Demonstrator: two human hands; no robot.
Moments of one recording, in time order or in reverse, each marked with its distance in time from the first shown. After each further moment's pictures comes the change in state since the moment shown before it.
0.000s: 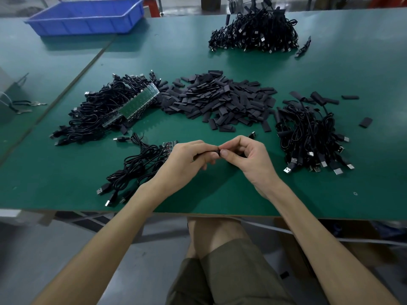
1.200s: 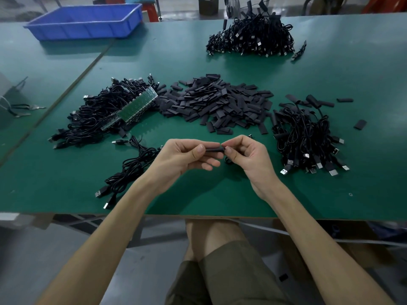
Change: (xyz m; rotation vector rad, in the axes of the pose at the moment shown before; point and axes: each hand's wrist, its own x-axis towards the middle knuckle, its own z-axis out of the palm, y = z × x) left_hand 0.002 -0.005 -0.010 -0.955 -0.143 -0.218; right_hand 0.001 -0.002 -0.001 0.093 0.059 0.019
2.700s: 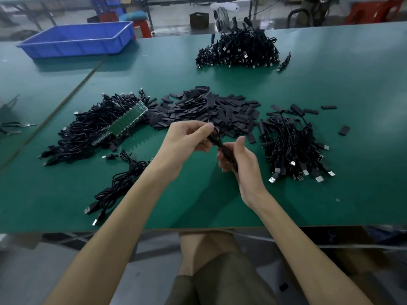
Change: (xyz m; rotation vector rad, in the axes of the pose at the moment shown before) left_hand 0.054 0.041 0.039 0.305 0.342 -0.016; right_hand 0.002 -0.005 0.005 0.087 0.191 0.054
